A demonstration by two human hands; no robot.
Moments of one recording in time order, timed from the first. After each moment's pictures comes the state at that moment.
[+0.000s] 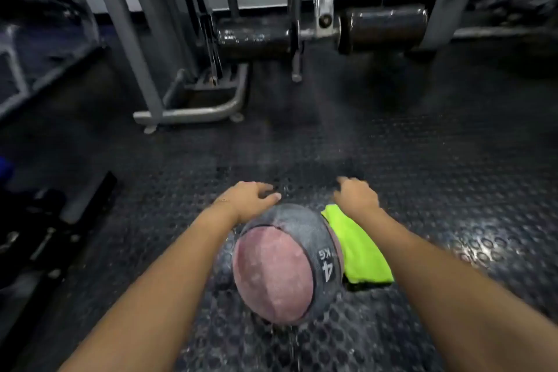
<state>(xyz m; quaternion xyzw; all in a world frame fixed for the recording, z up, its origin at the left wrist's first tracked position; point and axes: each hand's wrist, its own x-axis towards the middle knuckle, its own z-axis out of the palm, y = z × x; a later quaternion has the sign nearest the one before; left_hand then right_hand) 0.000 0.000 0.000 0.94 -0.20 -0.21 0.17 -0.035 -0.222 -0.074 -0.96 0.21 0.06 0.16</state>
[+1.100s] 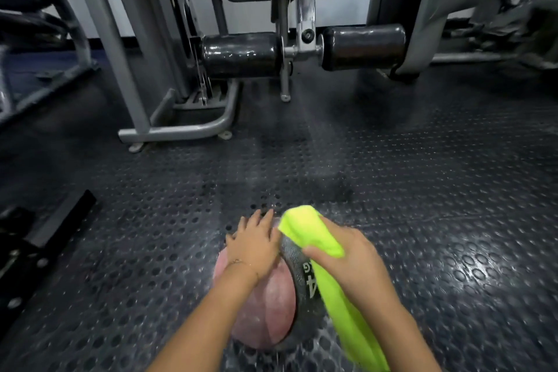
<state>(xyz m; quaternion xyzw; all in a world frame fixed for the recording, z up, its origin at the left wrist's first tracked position) -0.038 -0.038 -0.075 0.97 -0.16 -0.10 0.17 -0.144 -0.178 -0.050 -0.90 0.16 -0.07 0.39</state>
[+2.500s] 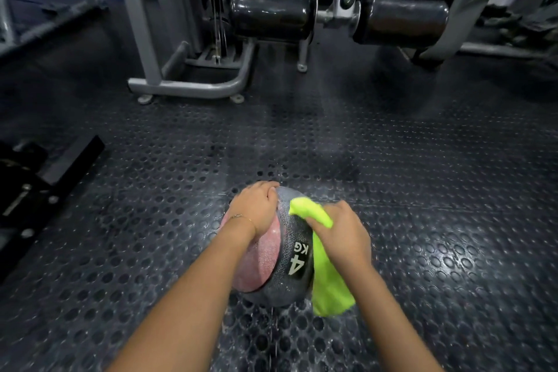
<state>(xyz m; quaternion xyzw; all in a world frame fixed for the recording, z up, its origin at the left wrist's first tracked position) -0.031 -0.017 -0.080 0.95 -0.15 -0.10 0.28 -0.125 -0.157 -0.074 -0.94 0.19 -0.07 0.26</state>
